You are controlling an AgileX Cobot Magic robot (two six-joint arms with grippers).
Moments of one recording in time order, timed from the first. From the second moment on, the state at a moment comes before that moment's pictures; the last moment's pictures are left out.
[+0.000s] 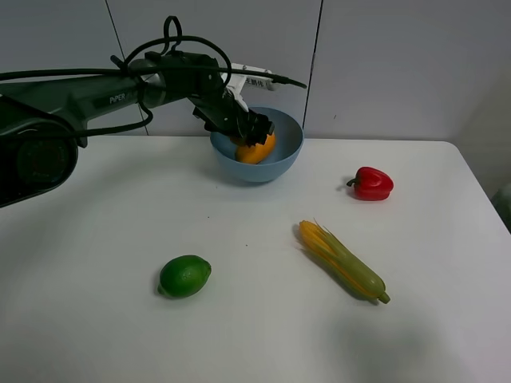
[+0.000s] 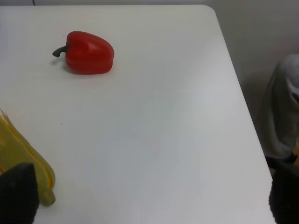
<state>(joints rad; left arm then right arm) -0.49 2.39 -2.01 -0.13 0.59 0.03 -0.01 0.00 -0.50 -0.06 1.06 0.10</state>
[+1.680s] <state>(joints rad) -0.50 1.66 -1.03 -0.17 0.81 0.10 -0.01 0.00 -0.50 -0.06 1.06 0.10</state>
